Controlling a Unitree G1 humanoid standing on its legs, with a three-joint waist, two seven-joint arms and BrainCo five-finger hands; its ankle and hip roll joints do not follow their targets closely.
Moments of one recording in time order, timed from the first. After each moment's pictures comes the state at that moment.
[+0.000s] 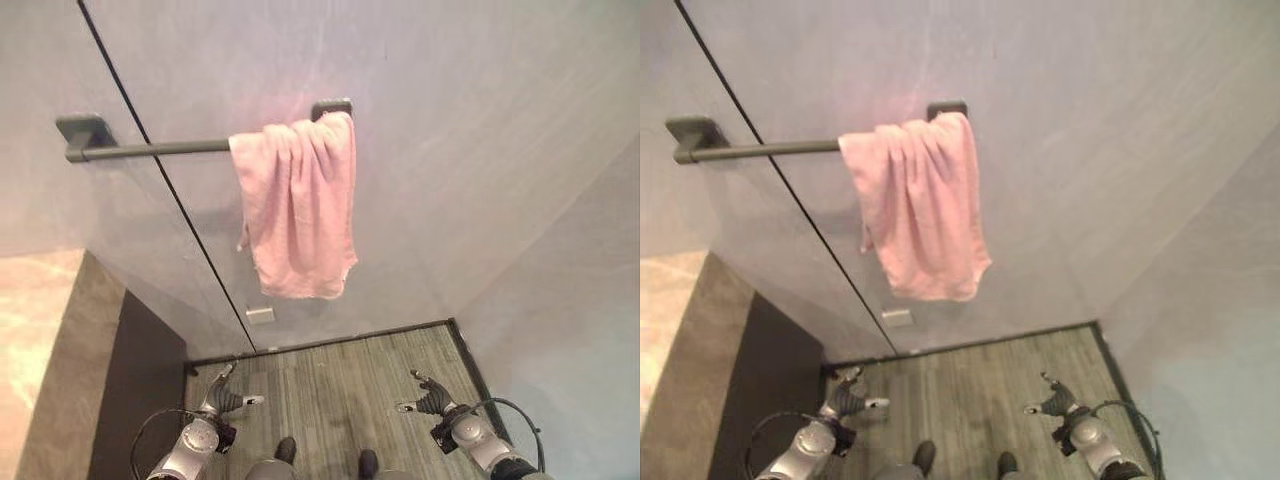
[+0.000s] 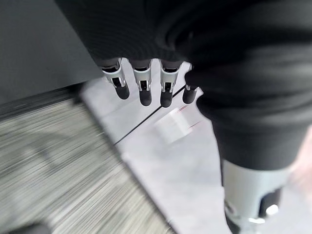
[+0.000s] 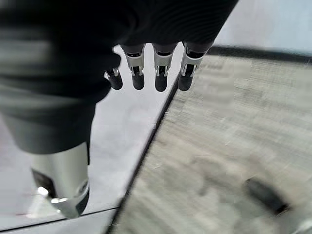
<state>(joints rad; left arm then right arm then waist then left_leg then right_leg) 0.00 0.36 -0.32 0.78 0.01 -0.13 0.19 -0.12 -0.32 0.41 0.95 -0.05 -0.12 -0.04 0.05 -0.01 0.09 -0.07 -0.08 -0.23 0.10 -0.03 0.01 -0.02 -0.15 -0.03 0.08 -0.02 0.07</state>
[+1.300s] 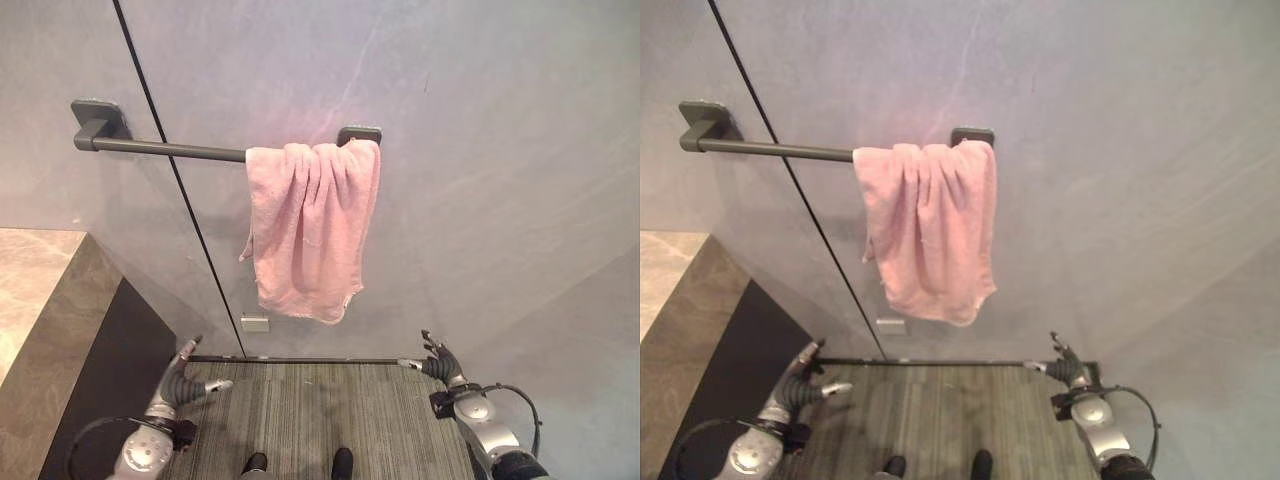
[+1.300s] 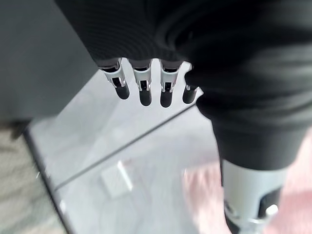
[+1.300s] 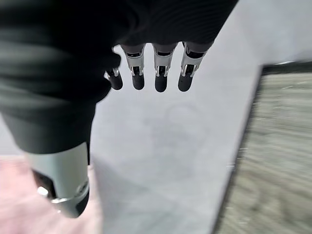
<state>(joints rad) 0.29 0.55 -0.04 0.17 0.04 -0.13 0.14 -0.10 -0.35 0.26 0.62 0.11 -0.13 -0.11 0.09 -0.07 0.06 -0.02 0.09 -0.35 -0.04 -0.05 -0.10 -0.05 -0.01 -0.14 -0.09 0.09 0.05</state>
